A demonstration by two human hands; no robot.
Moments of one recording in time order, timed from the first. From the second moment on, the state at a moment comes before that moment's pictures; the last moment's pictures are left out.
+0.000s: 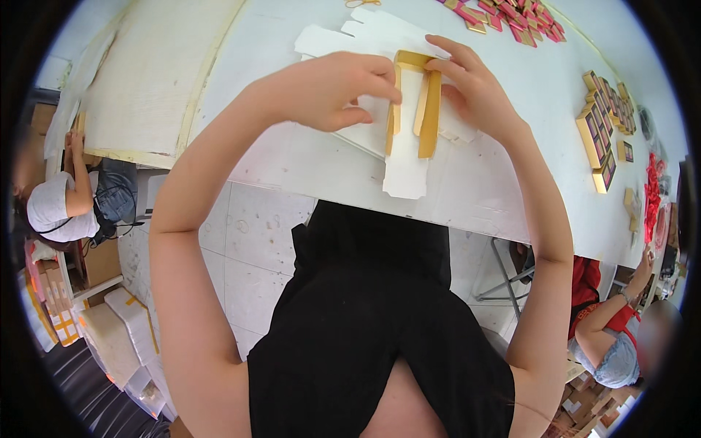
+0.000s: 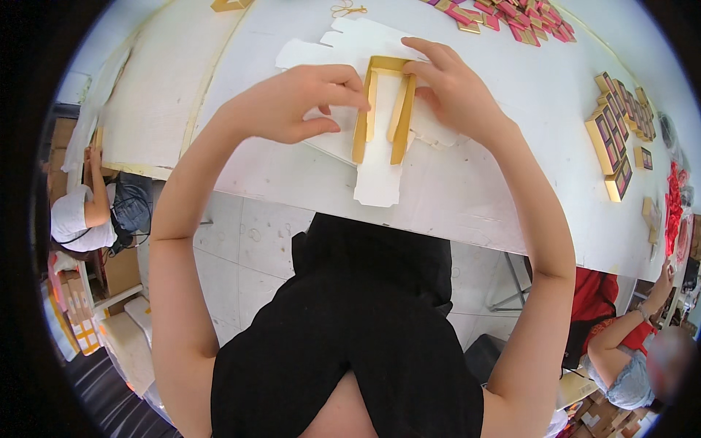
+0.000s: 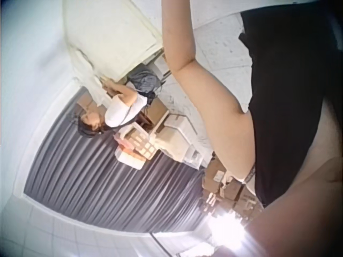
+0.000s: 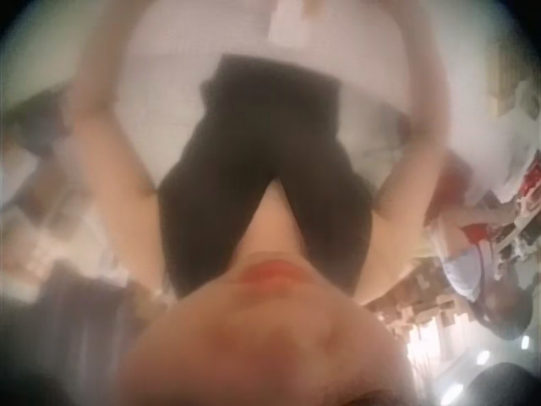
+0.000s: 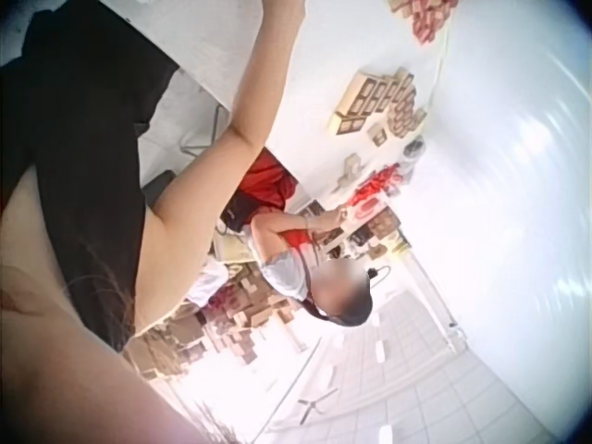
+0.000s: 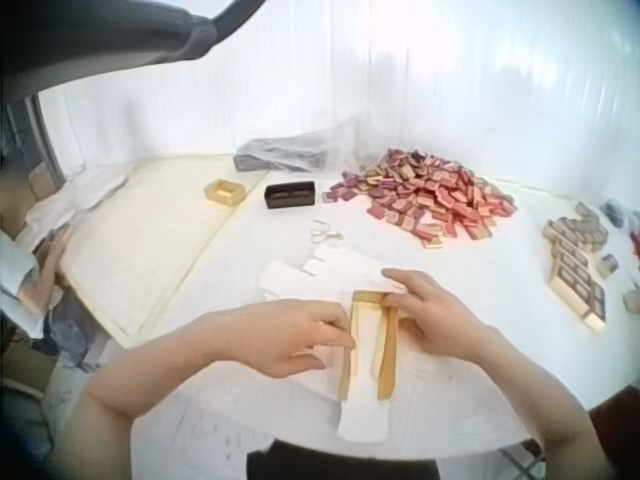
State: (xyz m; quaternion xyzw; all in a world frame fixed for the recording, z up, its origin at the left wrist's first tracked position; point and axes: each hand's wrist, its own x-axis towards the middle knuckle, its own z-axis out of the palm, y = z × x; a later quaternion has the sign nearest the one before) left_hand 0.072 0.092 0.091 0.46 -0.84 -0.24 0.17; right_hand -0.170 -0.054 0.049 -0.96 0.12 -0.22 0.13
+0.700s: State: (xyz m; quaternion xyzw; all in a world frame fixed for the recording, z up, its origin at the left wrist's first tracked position) left_hand 0.035 0.111 0.048 0.37 -0.86 -0.01 0.35; right_hand -0.209 -0.009 0.046 -0.93 -0.02 -0.25 0.27
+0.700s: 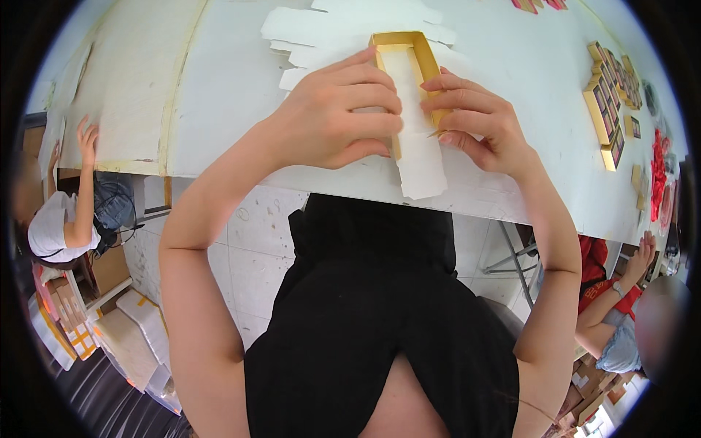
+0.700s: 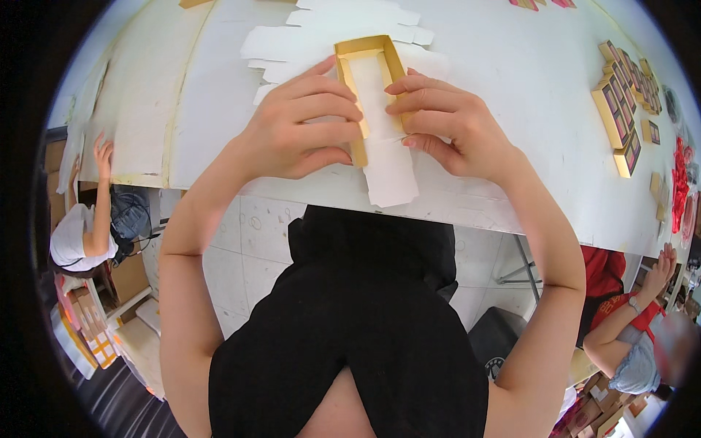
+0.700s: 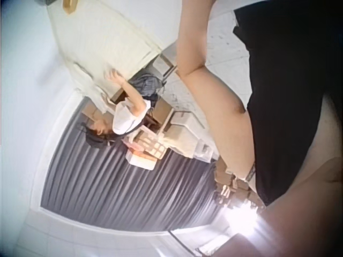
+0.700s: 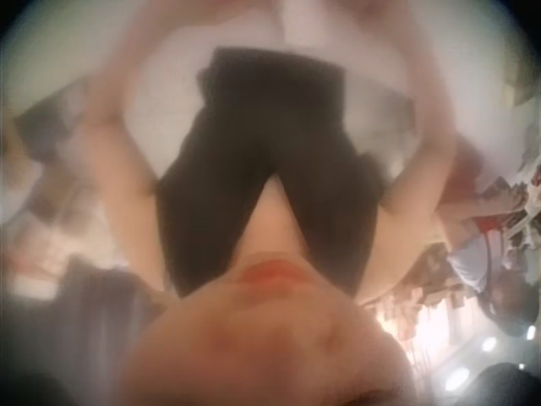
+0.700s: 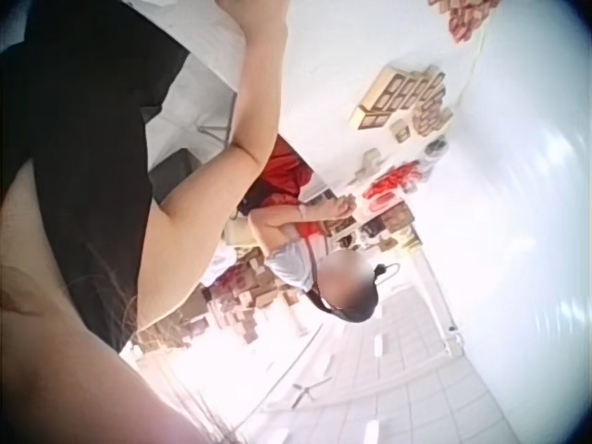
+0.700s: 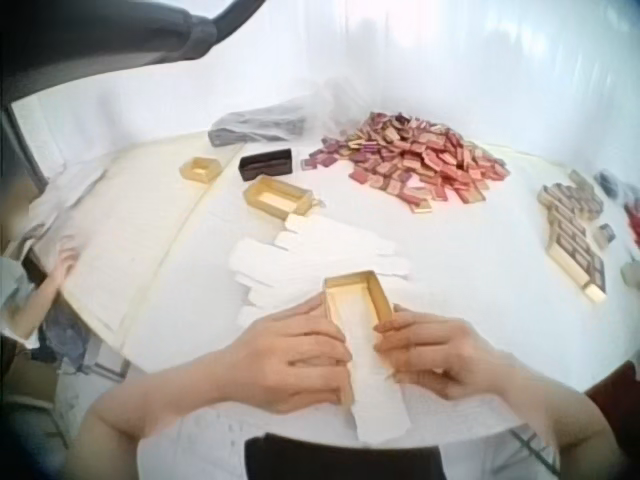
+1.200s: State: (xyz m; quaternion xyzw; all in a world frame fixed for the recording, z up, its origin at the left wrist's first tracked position) left_hand 0.009 0.119 0.022 0.38 -0.83 0.11 0.39; right_hand -0.194 0.011 0.029 -0.93 -0.04 -0.36 0.05
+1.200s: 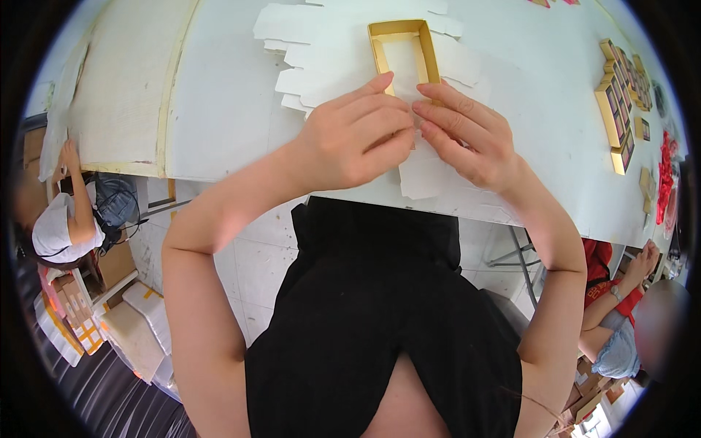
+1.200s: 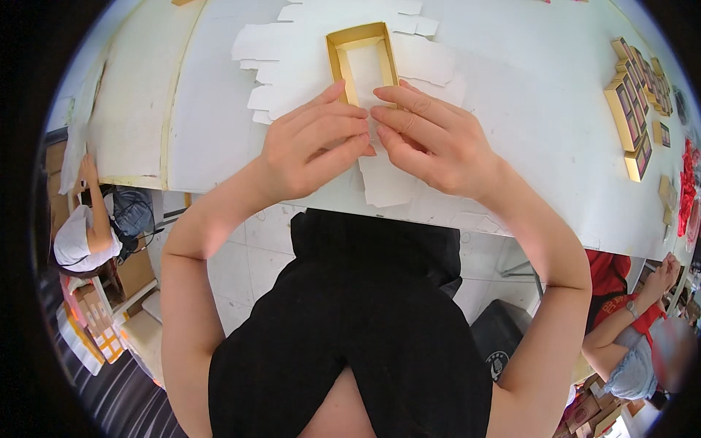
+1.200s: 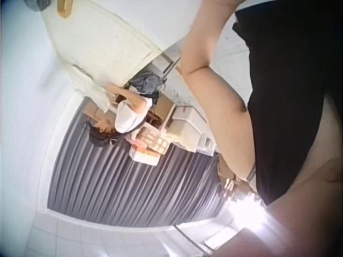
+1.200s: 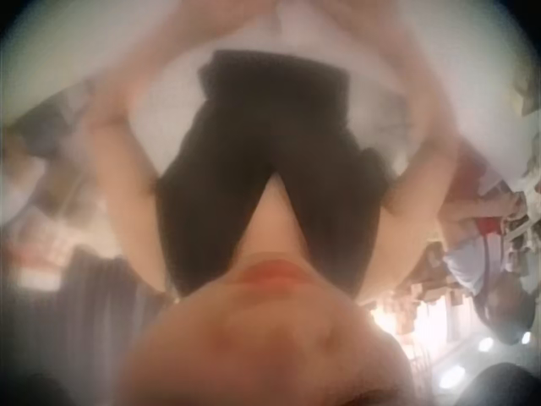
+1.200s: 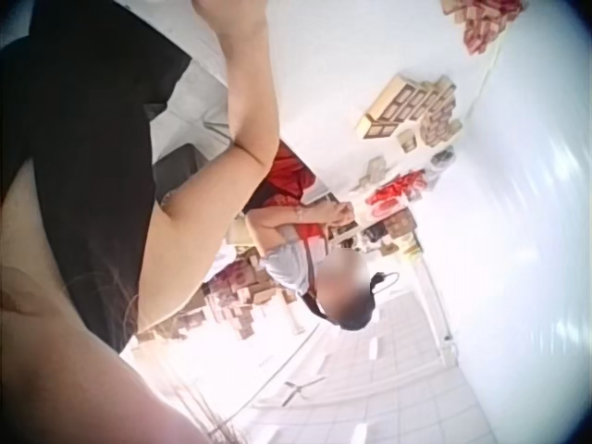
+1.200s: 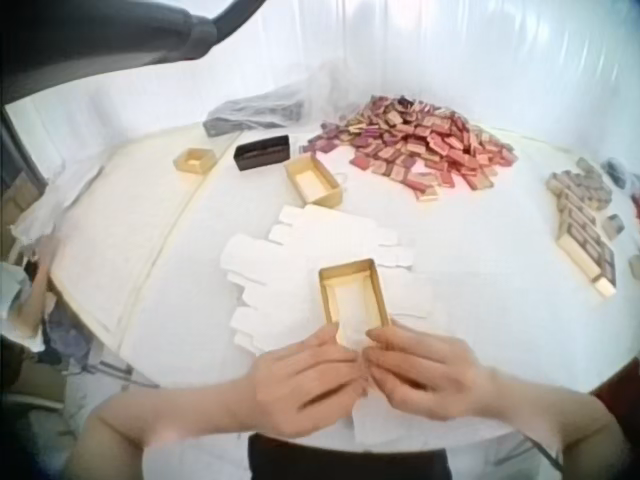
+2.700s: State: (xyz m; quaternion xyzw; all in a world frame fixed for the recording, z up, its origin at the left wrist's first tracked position) left_hand 0.086 0.065 0.059 0.43 -0.85 -0.21 0.21; right_hand -0.202 0.022 0.062 -0.98 0.00 -0.18 0.09
